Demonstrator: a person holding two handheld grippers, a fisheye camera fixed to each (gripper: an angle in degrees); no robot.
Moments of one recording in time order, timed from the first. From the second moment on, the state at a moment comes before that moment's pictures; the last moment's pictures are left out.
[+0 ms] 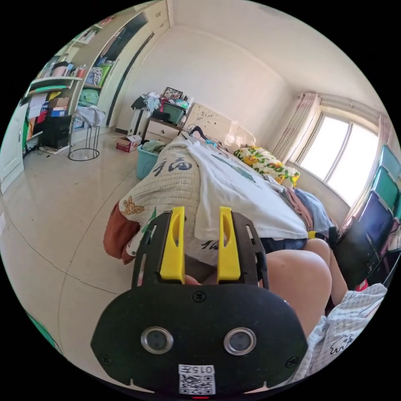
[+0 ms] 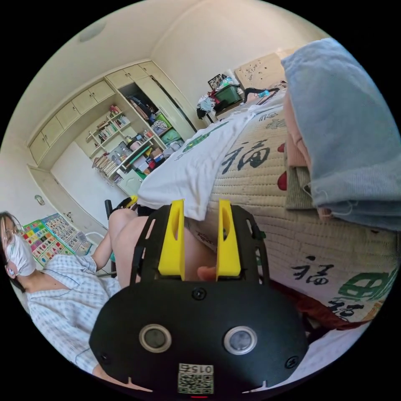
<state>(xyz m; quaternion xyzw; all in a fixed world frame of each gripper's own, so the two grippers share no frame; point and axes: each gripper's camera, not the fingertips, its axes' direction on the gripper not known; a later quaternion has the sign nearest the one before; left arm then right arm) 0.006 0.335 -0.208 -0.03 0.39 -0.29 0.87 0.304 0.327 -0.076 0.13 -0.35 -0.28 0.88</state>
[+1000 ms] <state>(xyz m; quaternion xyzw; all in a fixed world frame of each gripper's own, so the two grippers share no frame) -0.013 0.355 -0.145 -0.10 0.46 -0.28 0.84 0.231 0.345 -0.143 0.10 -0.27 -0.28 0.91</state>
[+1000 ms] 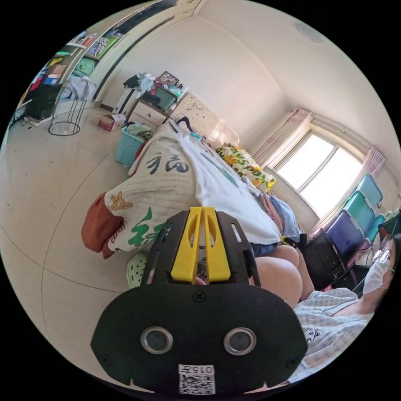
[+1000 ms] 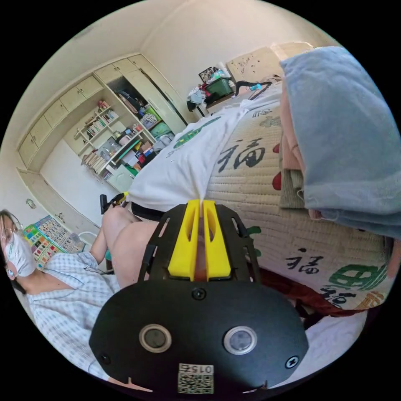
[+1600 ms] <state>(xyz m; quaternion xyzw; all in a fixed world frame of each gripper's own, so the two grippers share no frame) 0.078 0.111 -0.130 0.07 0.33 -0.08 0.94 0.065 0.221 -0.282 0.24 -0.19 -0.34 0.89</state>
